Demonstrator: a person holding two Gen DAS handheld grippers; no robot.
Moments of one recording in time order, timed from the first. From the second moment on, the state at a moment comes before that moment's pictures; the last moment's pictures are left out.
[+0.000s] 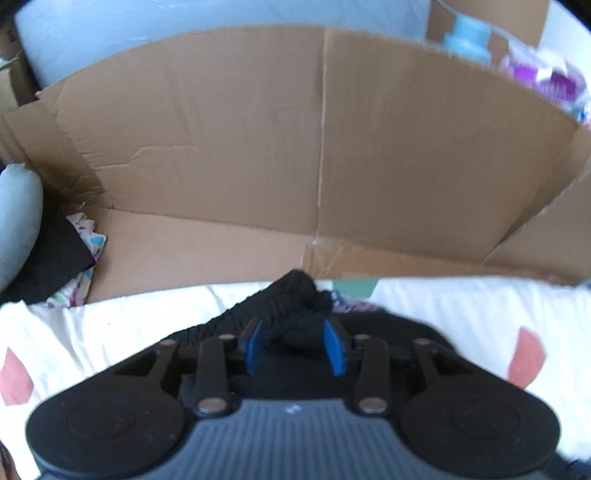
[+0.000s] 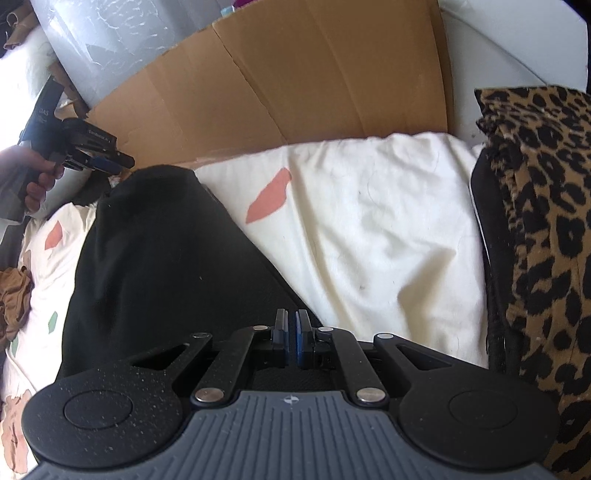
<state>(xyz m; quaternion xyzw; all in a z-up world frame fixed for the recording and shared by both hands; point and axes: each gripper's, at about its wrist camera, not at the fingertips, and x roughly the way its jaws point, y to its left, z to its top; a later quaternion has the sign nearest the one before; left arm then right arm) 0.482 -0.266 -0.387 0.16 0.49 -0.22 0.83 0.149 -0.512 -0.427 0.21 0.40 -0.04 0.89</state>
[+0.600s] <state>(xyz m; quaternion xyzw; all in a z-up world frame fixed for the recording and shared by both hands) 0.486 -0.277 -0.415 0.31 0.45 -0.29 0.79 0.145 -0.516 -0.450 0.20 0.44 -0.05 0.87</state>
